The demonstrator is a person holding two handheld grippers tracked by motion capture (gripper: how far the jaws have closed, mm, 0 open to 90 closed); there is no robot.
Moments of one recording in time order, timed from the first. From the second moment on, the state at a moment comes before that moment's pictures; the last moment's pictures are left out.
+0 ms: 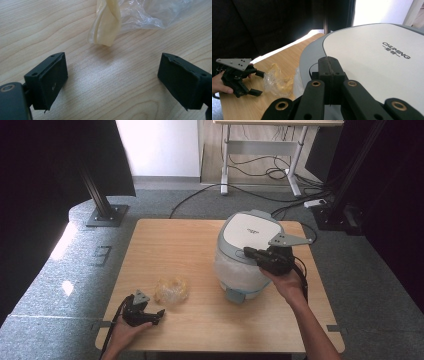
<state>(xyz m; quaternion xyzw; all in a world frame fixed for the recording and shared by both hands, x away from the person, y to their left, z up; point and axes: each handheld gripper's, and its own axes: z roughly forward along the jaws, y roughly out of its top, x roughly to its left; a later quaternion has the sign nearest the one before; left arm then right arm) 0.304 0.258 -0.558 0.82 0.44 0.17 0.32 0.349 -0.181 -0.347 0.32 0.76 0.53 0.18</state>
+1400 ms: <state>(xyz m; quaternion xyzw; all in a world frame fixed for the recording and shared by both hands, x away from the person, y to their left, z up) 0.304 0.258 -0.558 0.82 0.44 0.17 0.33 0.287 -0.258 -0.397 0.35 0.70 0.57 0.23</state>
